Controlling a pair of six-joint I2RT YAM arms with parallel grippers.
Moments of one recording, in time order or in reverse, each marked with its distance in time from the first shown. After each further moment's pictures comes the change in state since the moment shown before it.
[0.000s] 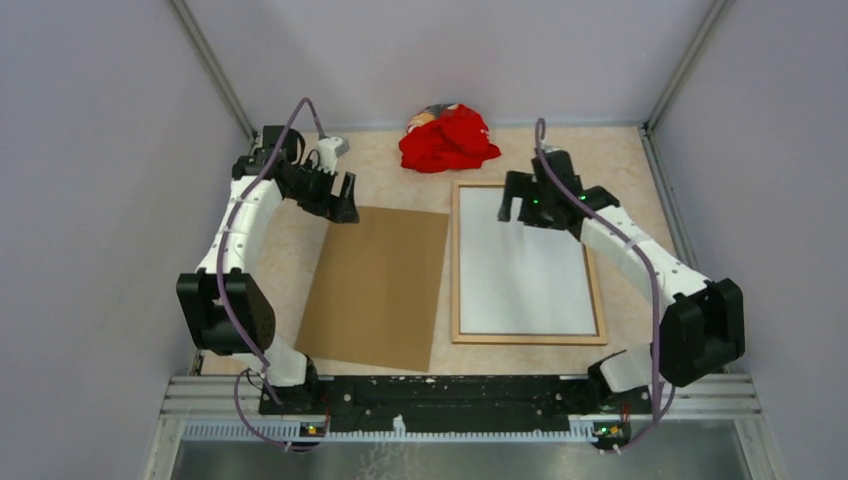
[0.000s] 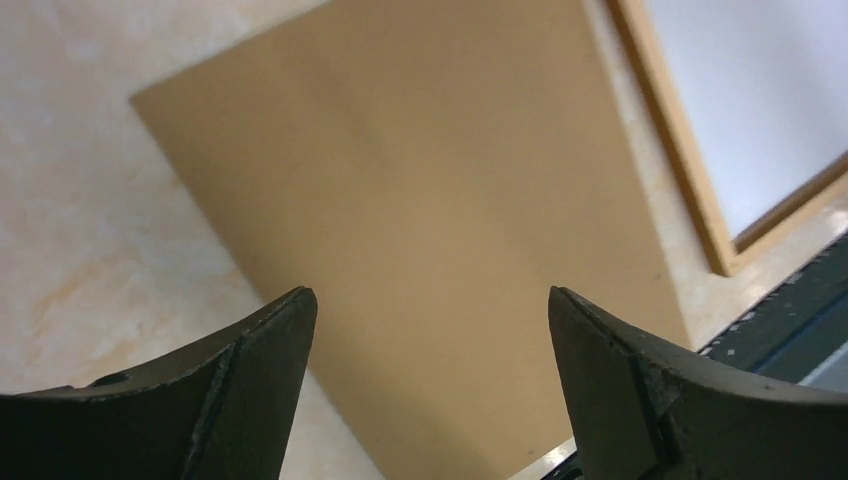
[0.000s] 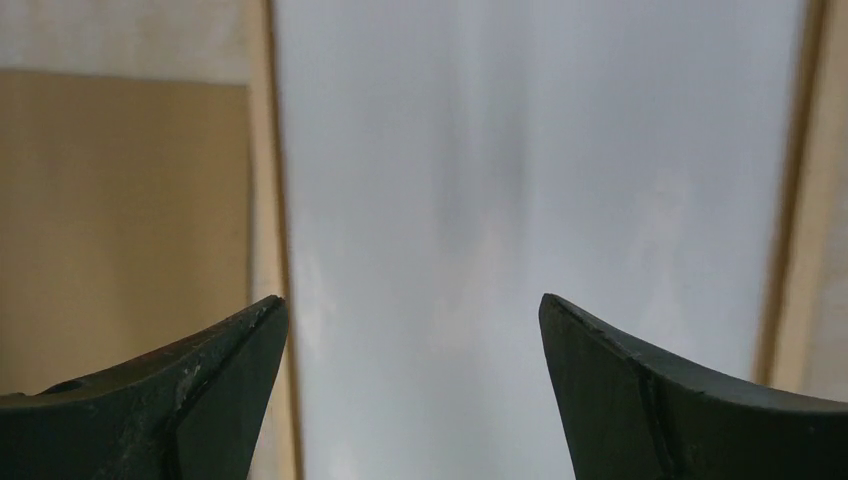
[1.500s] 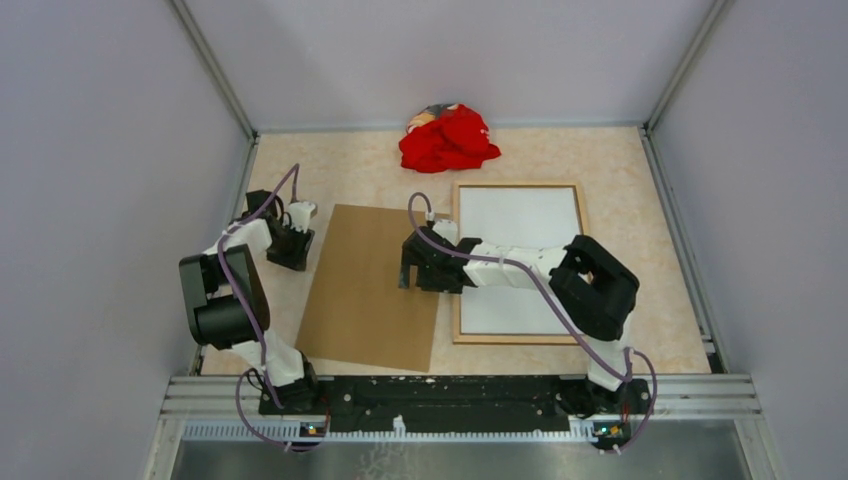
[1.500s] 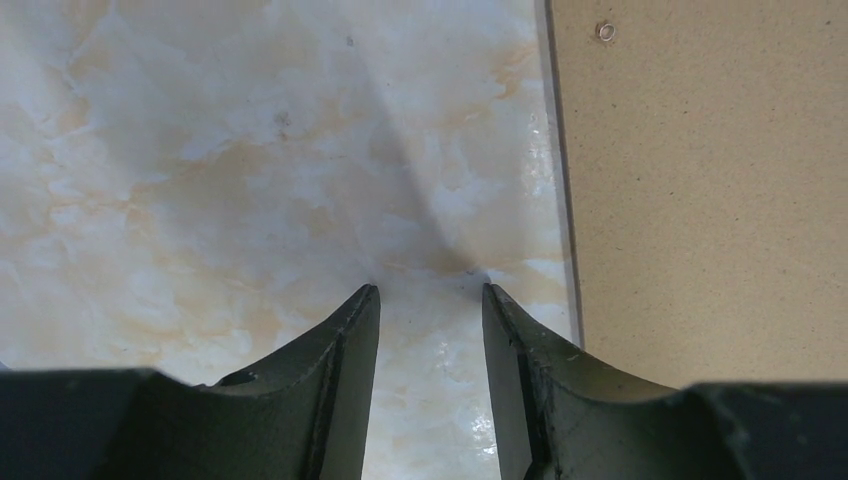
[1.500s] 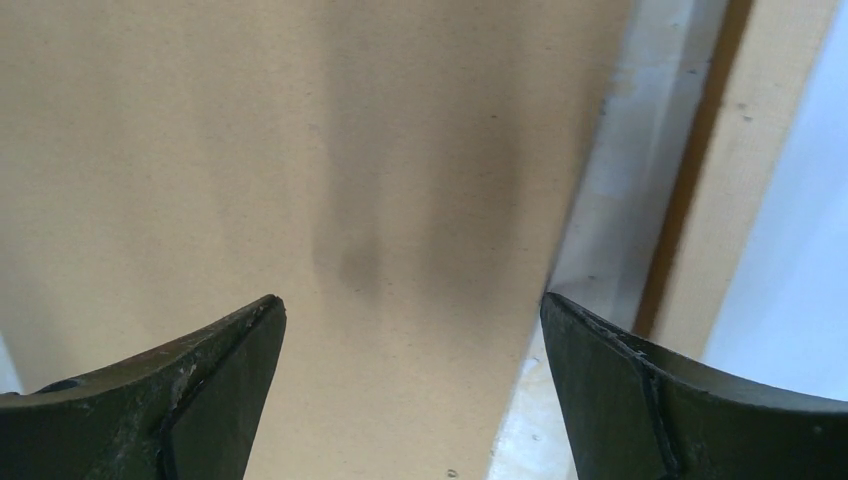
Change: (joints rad) left arm 0.254 0.079 -0.557 0.473 -0.384 0.237; right arm 0.660 0.471 0.067 0.212 0.123 0.540
